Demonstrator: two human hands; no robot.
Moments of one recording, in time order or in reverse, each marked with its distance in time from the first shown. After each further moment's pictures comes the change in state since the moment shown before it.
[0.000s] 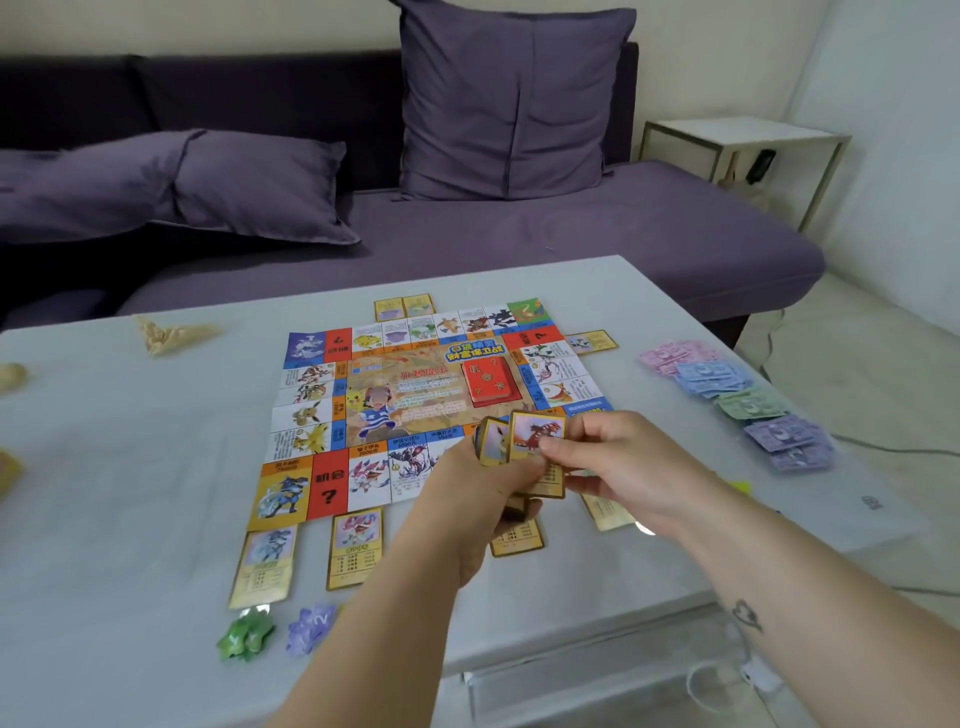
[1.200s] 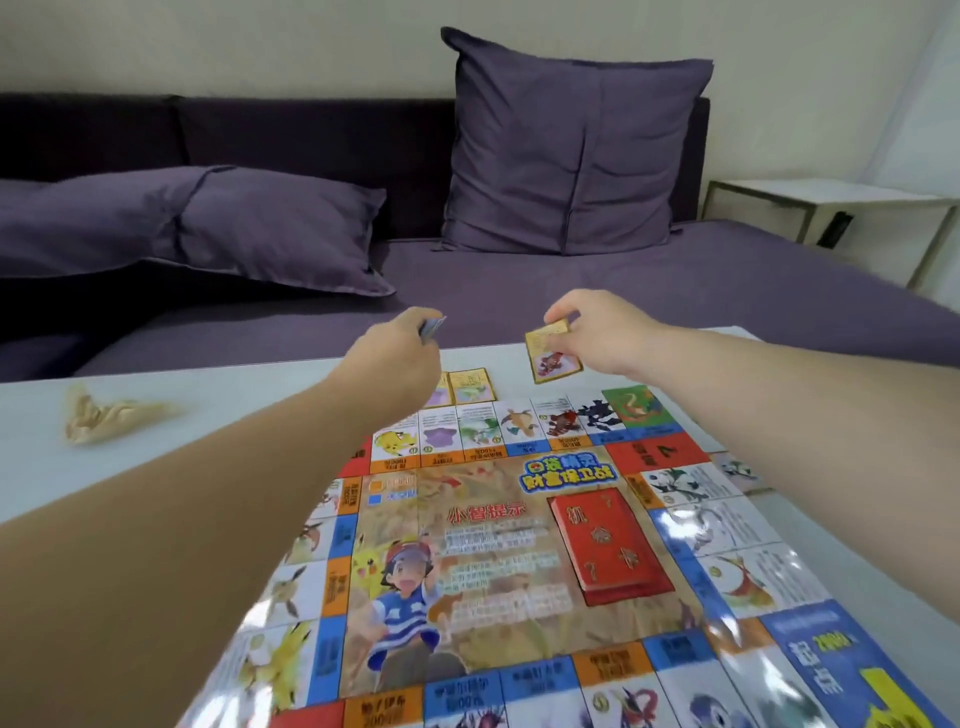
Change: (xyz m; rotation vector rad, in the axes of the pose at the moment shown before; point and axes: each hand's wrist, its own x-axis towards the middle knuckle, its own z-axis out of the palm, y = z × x) left_hand 0.217 0.142 -0.128 1.121 0.406 0.453; right_hand 0.299 -0.096 0.020 -0.793 0.206 -0.349
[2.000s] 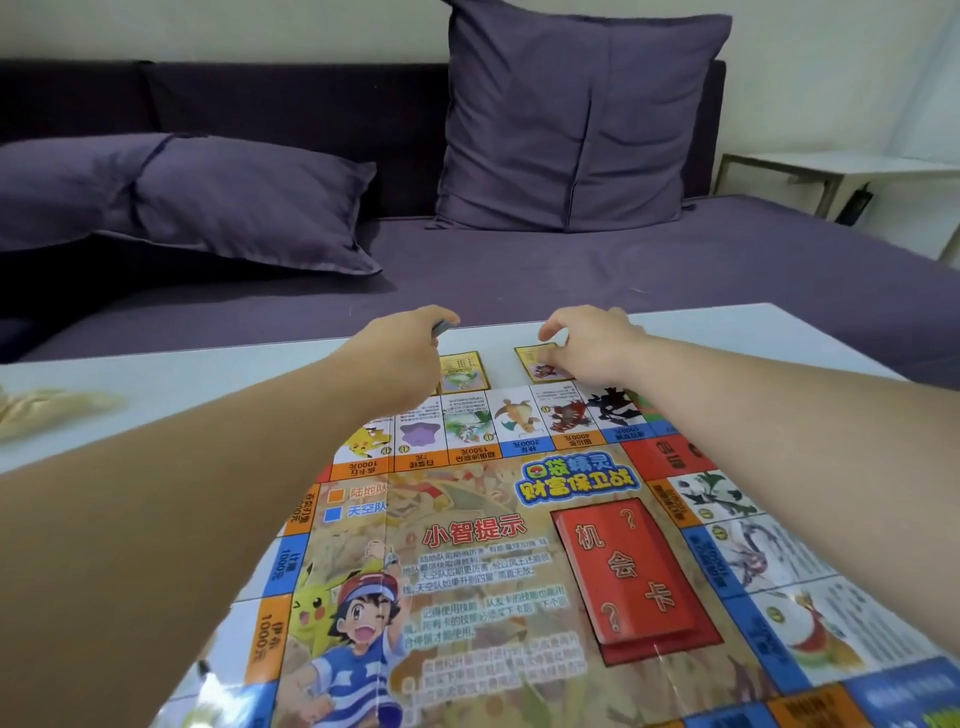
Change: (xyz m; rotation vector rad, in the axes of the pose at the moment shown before) left_hand 0.048 -0.019 0.042 0.205 -0.116 0.087; right_hand 0.045 0.048 0.049 -0.340 -0.064 0.045
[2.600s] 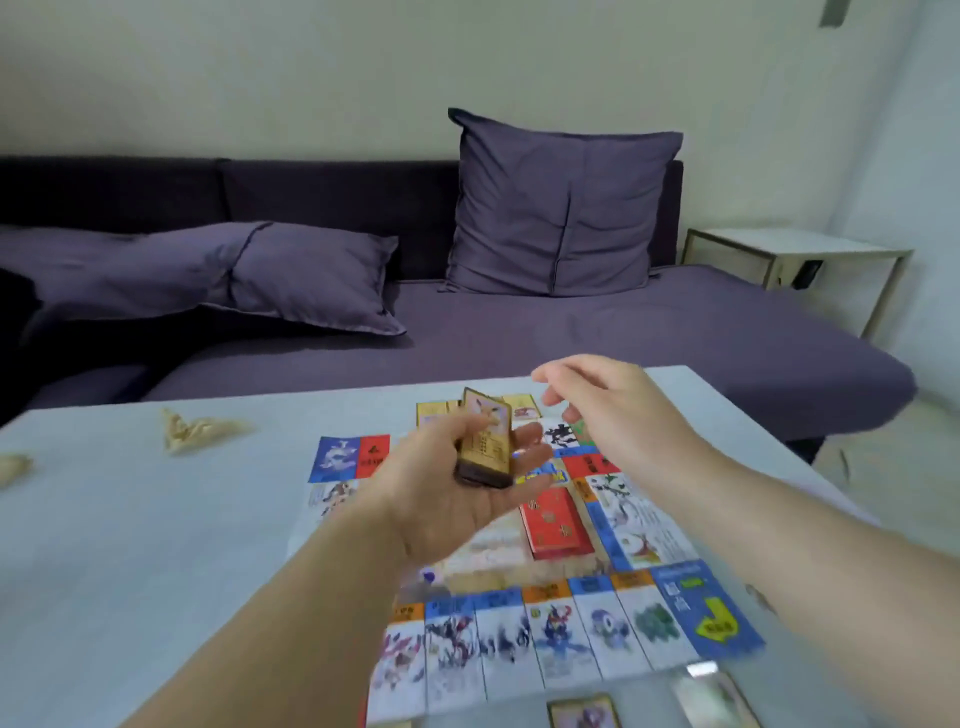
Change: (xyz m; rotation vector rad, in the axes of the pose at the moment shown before) left_hand -0.185 0.098 -0.062 -1.777 -0.334 -0.412; right_hand -0.224 -0.057 -0.124 0.845 0.167 -0.092
